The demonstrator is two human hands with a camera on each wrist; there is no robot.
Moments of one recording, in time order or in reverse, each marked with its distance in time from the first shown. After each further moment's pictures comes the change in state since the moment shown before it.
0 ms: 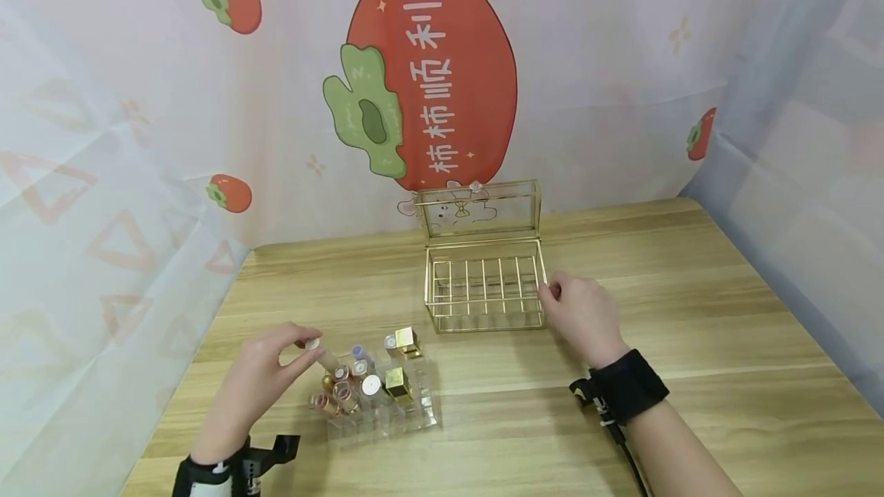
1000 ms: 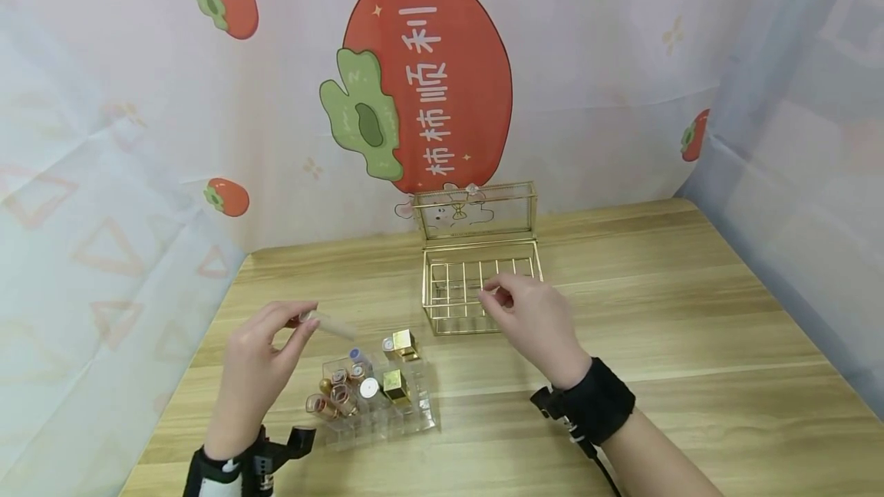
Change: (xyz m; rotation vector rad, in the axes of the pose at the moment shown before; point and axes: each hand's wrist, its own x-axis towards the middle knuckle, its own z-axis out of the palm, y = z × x) left_hand 0.027 0.030 -0.013 -0.107 0.281 0.017; right_hand -0.008 -0.074 -0.009 0.202 0.099 -0.231
